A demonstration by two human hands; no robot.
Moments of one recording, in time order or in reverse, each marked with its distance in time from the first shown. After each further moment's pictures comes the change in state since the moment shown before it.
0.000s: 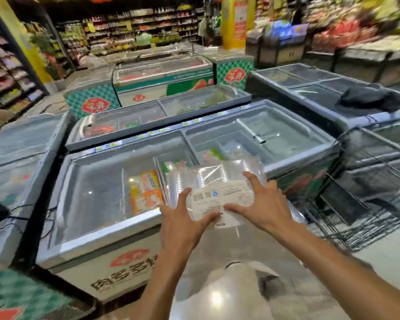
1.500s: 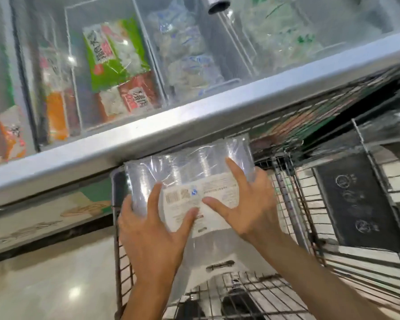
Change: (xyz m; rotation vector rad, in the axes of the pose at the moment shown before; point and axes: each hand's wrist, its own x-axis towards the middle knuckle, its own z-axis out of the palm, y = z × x) left_hand 0.258 0.053 0.596 0.286 0.025 -0.286; right_hand 0.399 0.478 0.260 -0.087 -0.222 -0.006
